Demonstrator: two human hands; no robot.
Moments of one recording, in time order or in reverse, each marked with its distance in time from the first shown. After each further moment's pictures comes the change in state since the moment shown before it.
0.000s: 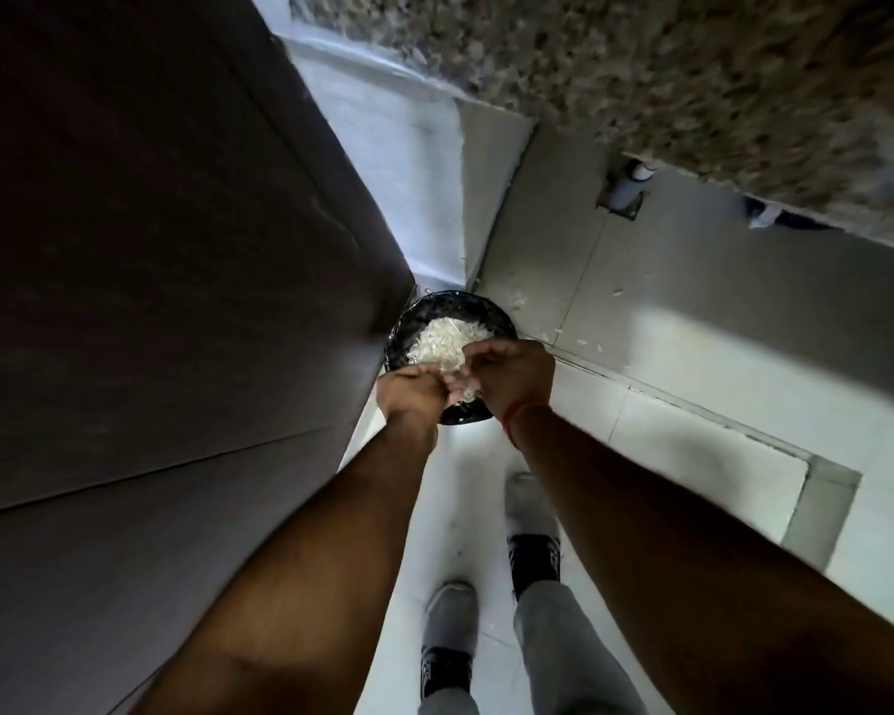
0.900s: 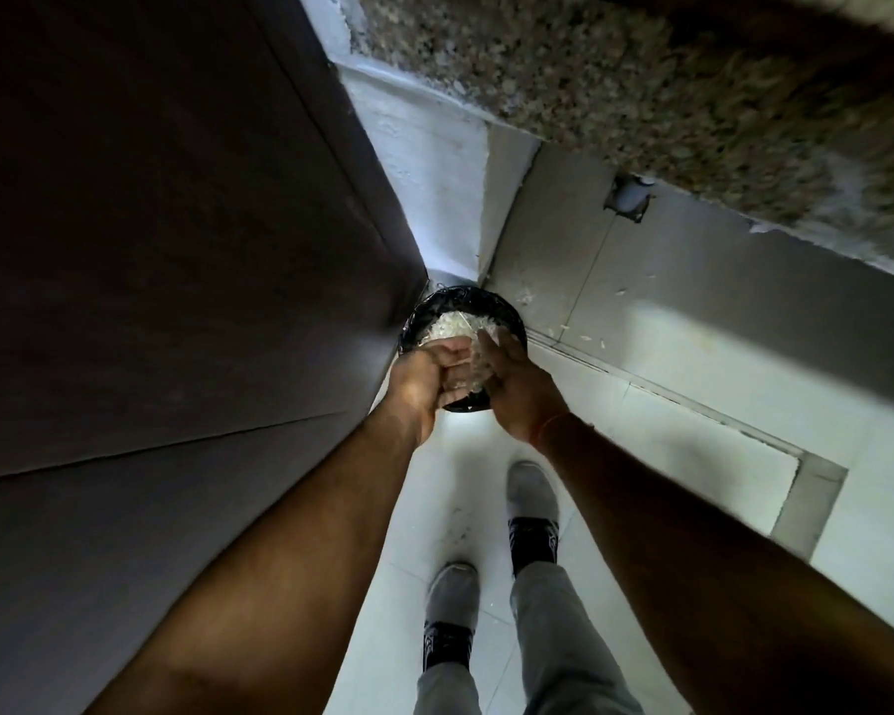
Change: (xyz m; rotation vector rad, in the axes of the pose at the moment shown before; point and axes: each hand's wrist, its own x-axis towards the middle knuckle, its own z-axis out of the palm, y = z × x) left_hand -0.037 0.030 -0.023 0.284 -0.309 -0.002; right_hand -0.028 -0.011 -0.032 -0.768 -0.452 -0.251
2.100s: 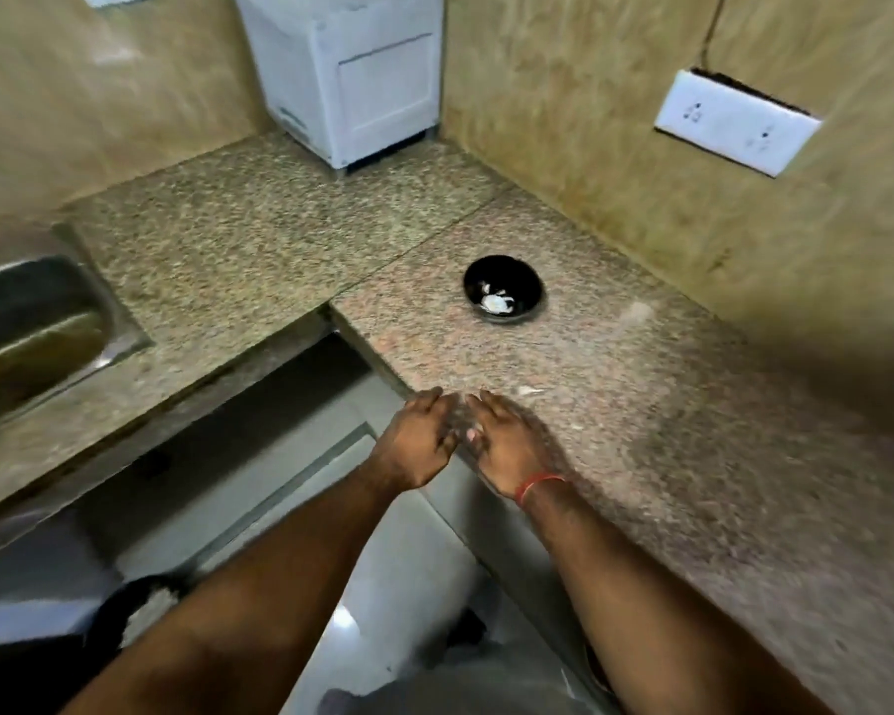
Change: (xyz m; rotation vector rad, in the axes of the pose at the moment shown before) left_hand -0.649 -0.226 0.394 1.857 -1.081 1.386; right_hand -0.835 0.142 -0.164 0.179 0.928 0.716
